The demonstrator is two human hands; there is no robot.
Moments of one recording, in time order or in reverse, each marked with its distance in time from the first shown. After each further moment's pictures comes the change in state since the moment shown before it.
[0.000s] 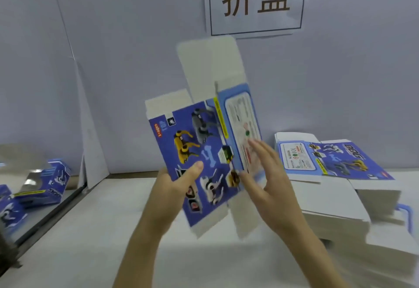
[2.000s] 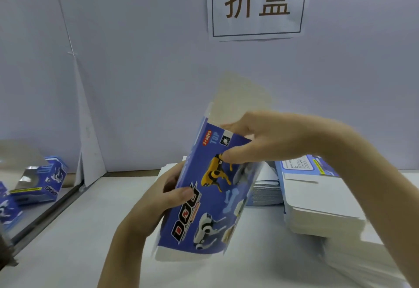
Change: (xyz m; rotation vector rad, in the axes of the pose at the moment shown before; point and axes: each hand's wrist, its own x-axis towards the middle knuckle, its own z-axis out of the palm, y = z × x) left_hand -0.001 -0.005 -0.045 0.090 -0.443 -0.121; right_hand 0.073 -0.122 -0.039 -0.675 -0.824 -0.049
